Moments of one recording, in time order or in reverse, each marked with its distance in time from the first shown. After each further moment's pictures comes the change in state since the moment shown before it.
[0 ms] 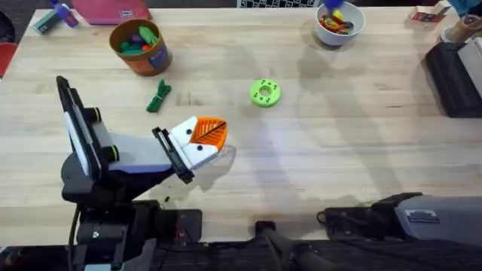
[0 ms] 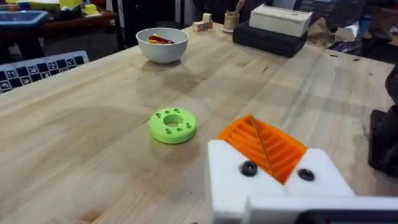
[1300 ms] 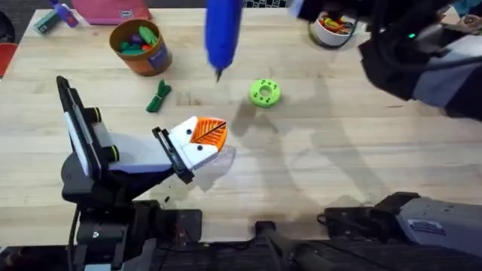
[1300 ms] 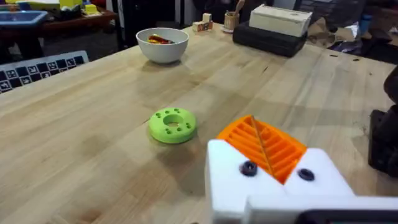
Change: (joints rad) left arm 0.000 0.000 0.000 0.000 0.000 0.000; right arm 0.208 -0.109 -0.807 1.585 -0.857 0.583
